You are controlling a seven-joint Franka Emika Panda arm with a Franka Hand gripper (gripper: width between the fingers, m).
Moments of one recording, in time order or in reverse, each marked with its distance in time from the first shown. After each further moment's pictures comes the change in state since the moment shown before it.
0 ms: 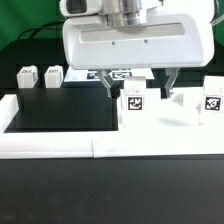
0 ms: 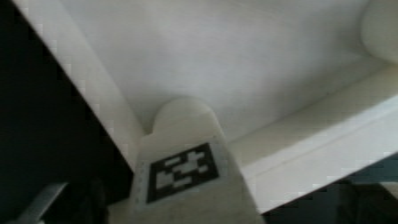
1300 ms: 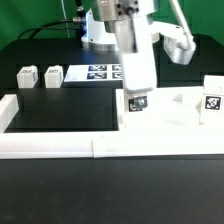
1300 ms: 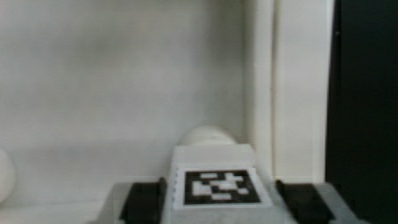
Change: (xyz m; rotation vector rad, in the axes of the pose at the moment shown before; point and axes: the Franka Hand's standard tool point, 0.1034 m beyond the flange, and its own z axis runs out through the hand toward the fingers) arm 0.002 0.001 0.005 0.027 -0.066 1.354
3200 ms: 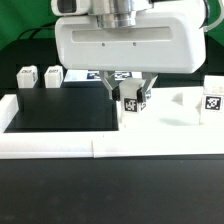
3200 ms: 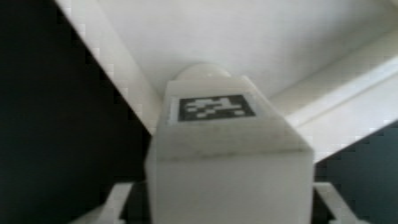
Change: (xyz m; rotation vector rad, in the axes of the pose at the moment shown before) arm 0.015 -0.011 -0.007 -0.016 0.077 -1.020
